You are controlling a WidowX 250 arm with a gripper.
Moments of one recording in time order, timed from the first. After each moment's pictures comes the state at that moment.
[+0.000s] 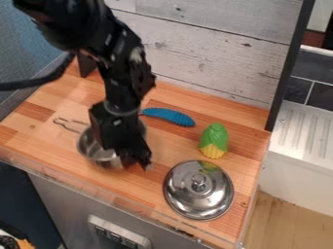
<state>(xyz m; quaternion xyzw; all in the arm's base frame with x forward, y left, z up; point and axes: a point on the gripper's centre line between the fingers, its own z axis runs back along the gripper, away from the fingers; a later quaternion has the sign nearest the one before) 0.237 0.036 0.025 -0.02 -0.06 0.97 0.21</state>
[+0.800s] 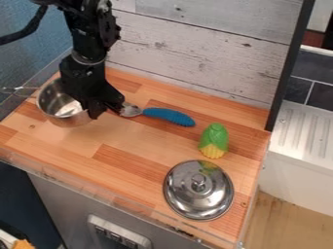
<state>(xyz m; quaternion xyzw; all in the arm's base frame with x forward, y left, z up) 0.267 0.116 0.047 -0.03 -0.13 0.99 0.04</state>
